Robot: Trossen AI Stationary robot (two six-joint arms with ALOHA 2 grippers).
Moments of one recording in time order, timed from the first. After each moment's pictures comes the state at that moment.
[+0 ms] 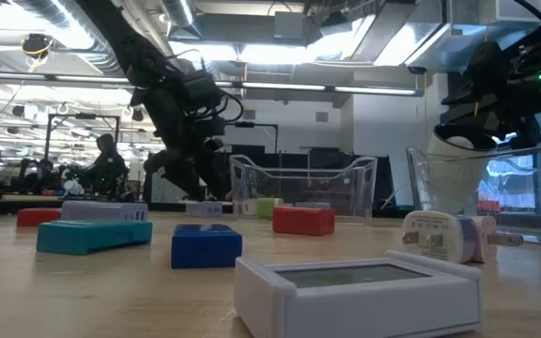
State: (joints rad) left arm 0.62 1.65 0.89 -0.26 0.15 0.93; right arm 0.03 0.00 0.02 0.04 1.02 0.59
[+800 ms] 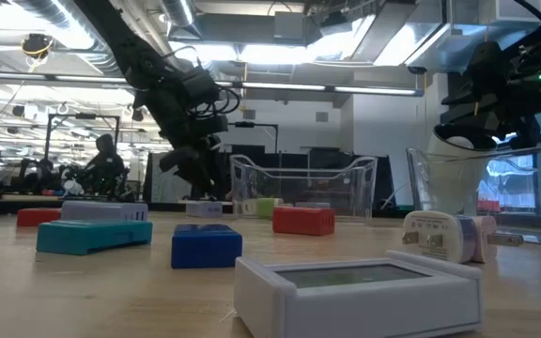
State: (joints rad) left arm 0.66 1.65 0.89 -0.15 0.14 0.78; right arm 0.03 0.00 0.02 0.04 1.02 0.59
